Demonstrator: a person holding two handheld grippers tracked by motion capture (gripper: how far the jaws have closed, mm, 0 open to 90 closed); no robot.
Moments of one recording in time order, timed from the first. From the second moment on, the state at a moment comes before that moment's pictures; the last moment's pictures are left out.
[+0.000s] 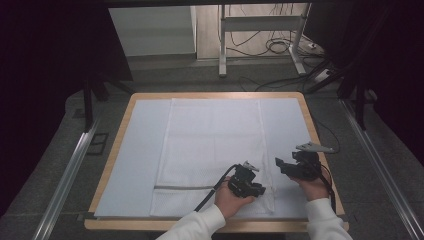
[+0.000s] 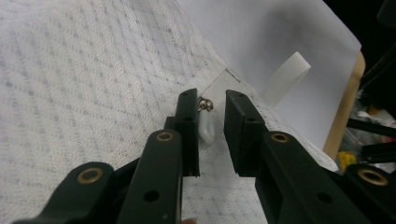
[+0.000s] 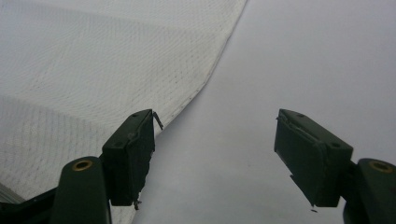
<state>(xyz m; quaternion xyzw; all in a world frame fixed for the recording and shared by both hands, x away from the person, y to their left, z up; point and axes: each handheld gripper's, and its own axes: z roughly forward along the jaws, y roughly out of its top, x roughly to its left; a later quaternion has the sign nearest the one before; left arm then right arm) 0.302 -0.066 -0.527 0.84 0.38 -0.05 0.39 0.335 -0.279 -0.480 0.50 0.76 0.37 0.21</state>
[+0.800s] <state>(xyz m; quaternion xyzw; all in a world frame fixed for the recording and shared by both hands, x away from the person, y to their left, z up) 0.305 -0.059 -0.523 0.83 0.37 -0.06 0.41 0.335 -0.282 -0.480 0.50 0.76 0.37 0.21</state>
